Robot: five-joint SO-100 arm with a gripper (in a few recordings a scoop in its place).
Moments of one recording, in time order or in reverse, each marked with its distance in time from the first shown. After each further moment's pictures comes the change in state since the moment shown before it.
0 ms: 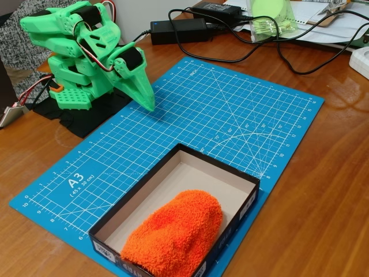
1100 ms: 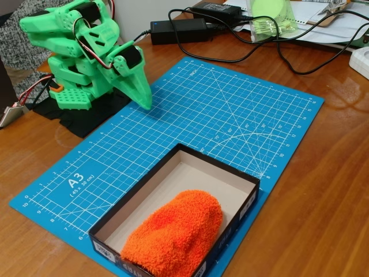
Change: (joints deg) arm -0.4 0.0 -1.5 4.3 -4.6
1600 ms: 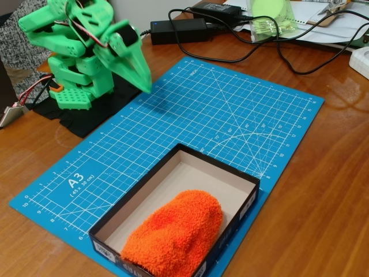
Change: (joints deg) arm -1.7 -0.2 -2.4 2.1 -0.4
